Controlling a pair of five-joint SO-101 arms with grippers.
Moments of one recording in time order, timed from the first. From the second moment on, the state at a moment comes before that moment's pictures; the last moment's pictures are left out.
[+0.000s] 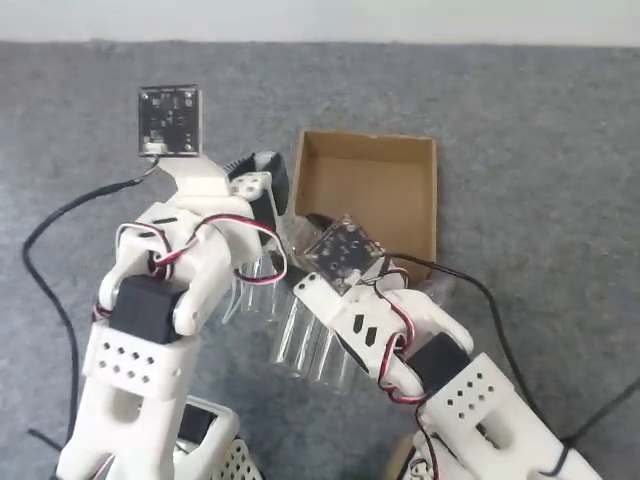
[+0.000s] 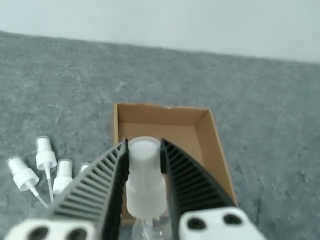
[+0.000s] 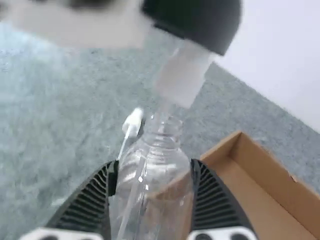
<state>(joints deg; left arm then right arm) 11.4 -47.8 31.3 60.7 21.9 -42.2 -58.7 64.8 22.8 8.0</state>
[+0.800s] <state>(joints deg) 17.5 -47.7 35.3 60.8 13.1 -40.3 -59.0 69.3 14.9 4.2</state>
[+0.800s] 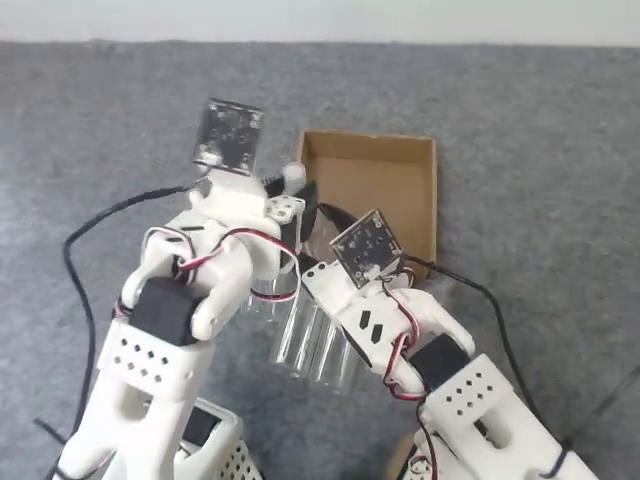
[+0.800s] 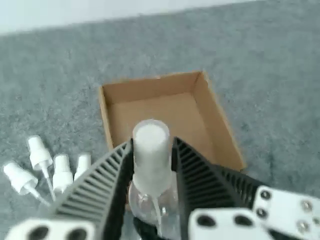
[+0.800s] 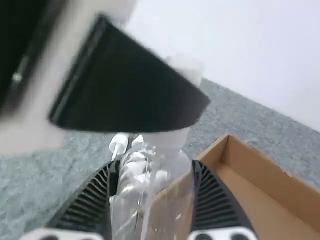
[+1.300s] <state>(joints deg) 13.5 -47.9 18.2 71.3 10.2 -40.0 -59.0 69.3 14.9 4.2</state>
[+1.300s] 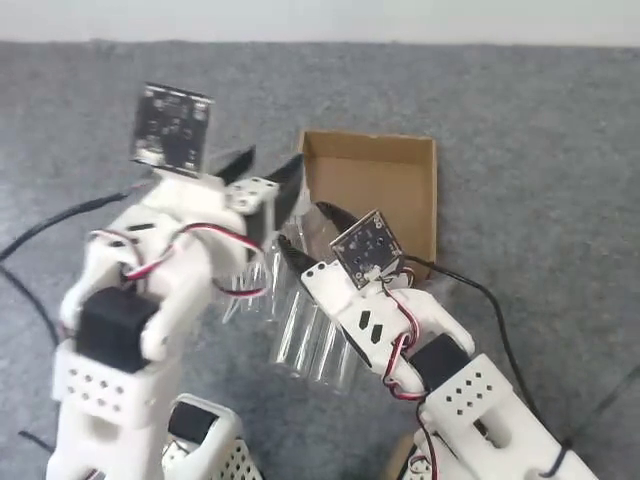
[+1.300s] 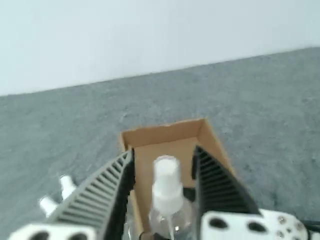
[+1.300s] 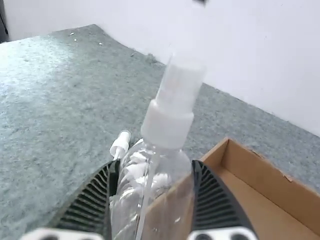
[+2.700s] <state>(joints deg) 8.7 -69.0 65.4 49.5 1.5 -35.7 -32.5 19.3 51.8 4.4</state>
